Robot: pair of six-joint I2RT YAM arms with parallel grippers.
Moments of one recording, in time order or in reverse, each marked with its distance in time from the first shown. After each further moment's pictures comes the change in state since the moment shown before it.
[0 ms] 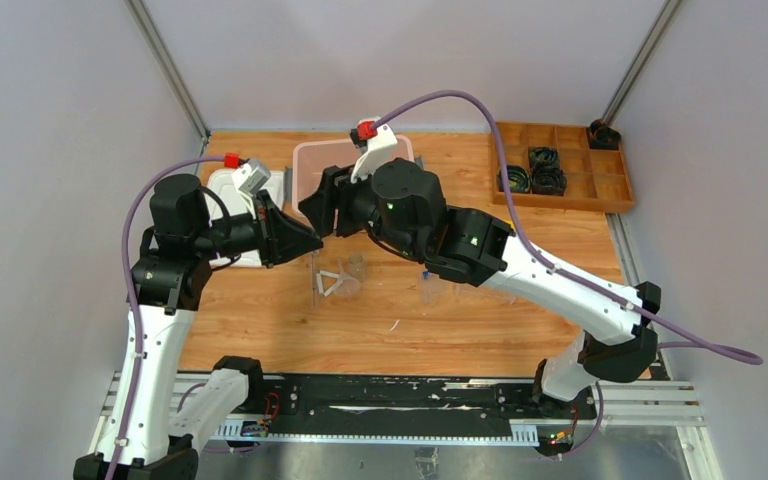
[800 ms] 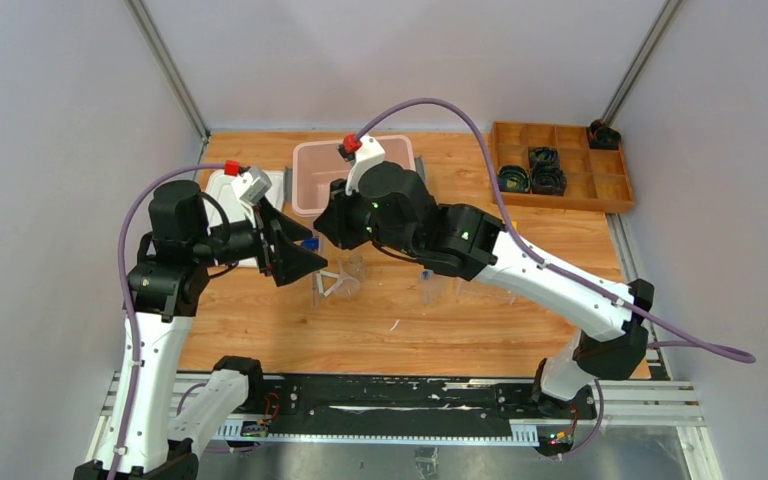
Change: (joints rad) left arm 0.000 -0.025 0.001 -0.068 0.003 0.093; right arm -0.031 0.049 0.035 -0.202 -0.130 0.014
